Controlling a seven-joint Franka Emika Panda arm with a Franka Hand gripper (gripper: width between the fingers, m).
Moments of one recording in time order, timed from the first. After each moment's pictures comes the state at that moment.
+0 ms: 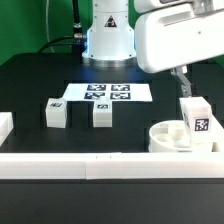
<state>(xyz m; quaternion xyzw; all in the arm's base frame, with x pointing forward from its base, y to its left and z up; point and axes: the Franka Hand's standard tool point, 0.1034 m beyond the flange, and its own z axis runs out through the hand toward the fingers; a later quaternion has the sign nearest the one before) 0.635 0.118 0.113 -0.98 -0.16 -0.10 0.08</state>
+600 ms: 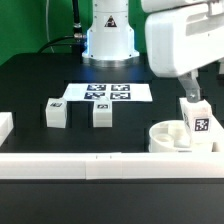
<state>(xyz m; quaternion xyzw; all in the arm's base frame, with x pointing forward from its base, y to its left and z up) 0.636 0.112 0.104 -0.90 -0.42 -0.09 0.04</state>
